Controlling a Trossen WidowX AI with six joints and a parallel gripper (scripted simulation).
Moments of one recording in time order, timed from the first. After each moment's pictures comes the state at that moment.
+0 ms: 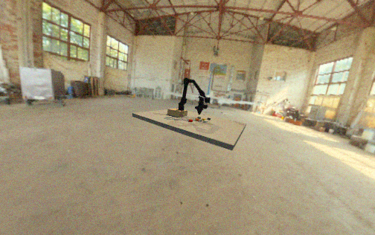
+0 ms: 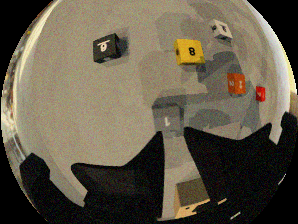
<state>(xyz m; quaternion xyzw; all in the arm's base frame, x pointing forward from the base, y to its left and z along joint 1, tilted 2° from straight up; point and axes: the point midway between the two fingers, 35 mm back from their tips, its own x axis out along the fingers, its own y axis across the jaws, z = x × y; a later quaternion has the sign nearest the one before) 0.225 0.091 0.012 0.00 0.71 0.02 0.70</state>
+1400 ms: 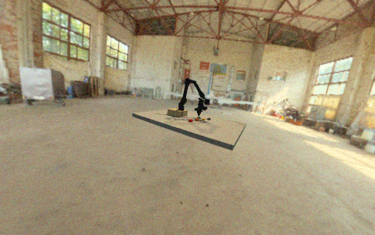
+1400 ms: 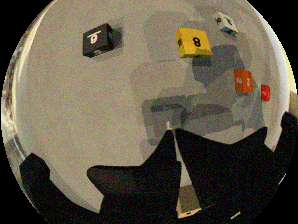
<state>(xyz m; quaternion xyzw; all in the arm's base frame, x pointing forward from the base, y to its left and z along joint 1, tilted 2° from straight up) 0.220 0.091 -0.008 -0.01 0.72 0.01 0.69</state>
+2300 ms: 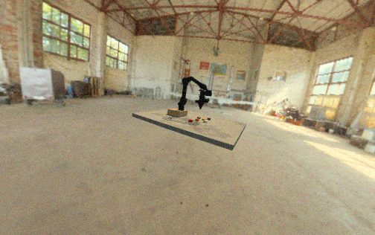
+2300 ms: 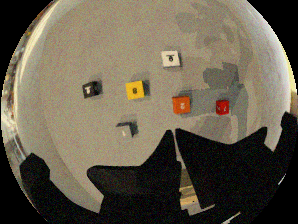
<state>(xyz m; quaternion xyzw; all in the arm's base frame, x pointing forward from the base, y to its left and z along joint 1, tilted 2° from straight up) 0.271 0.003 0.090 0.00 0.71 0.01 0.71</state>
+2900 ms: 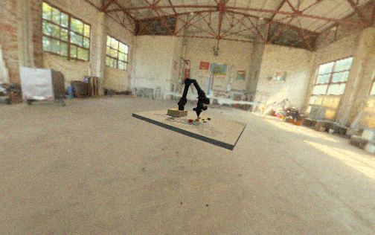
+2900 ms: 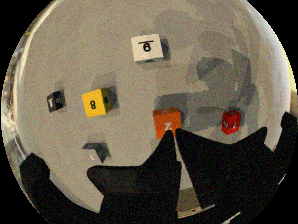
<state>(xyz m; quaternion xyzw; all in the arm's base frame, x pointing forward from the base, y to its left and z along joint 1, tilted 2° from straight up) 0.275 -0.039 0.009 0.00 0.71 0.01 0.70</state>
